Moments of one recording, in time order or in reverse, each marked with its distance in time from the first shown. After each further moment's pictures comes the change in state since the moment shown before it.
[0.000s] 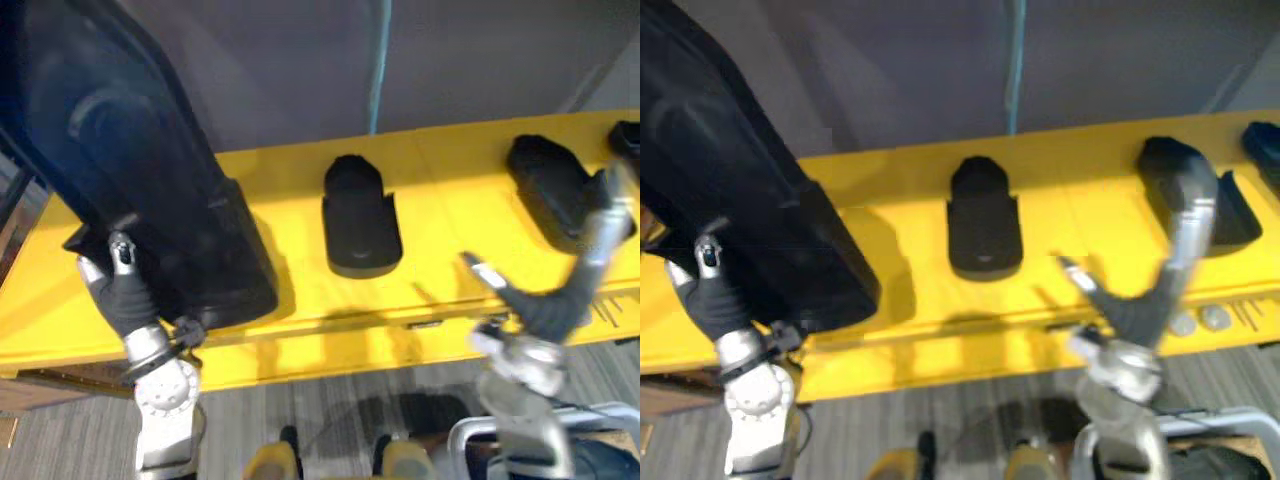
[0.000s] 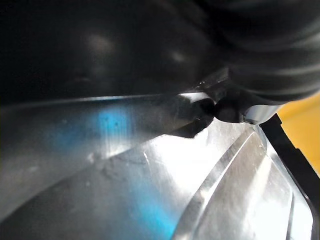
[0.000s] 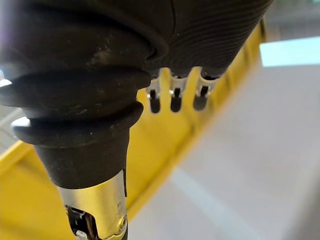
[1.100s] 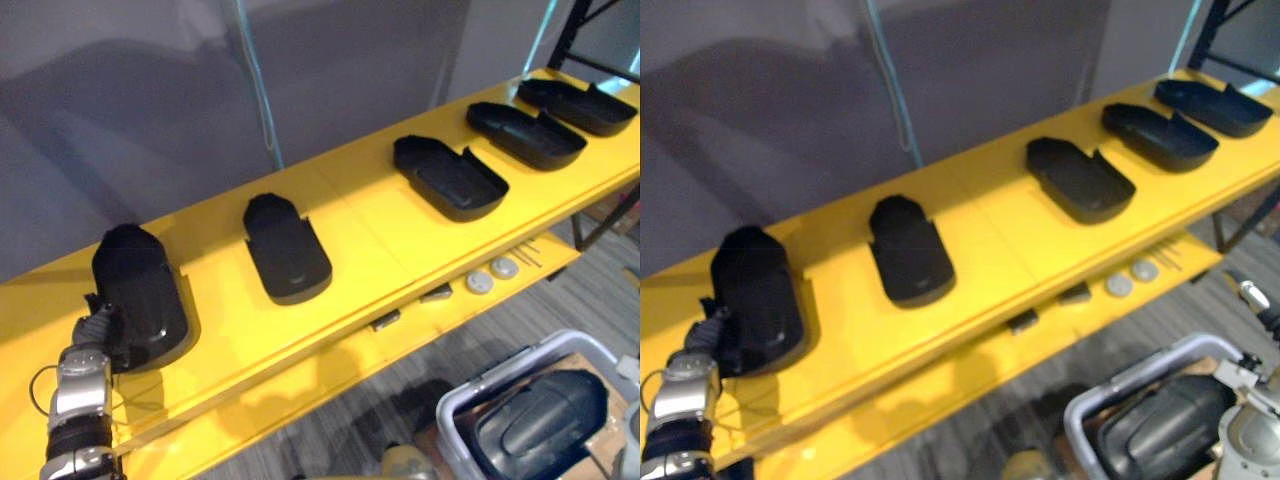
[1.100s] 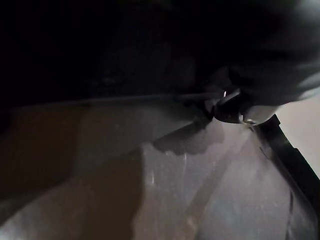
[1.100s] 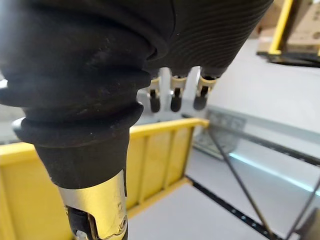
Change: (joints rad) left arm -0.310 0.395 0.142 0.908 -0.069 0.615 -0.498; right arm 0.107 -0.111 -0.364 0.074 0.430 0.097 0.341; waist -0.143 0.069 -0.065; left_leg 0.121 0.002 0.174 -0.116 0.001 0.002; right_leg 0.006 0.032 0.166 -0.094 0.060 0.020
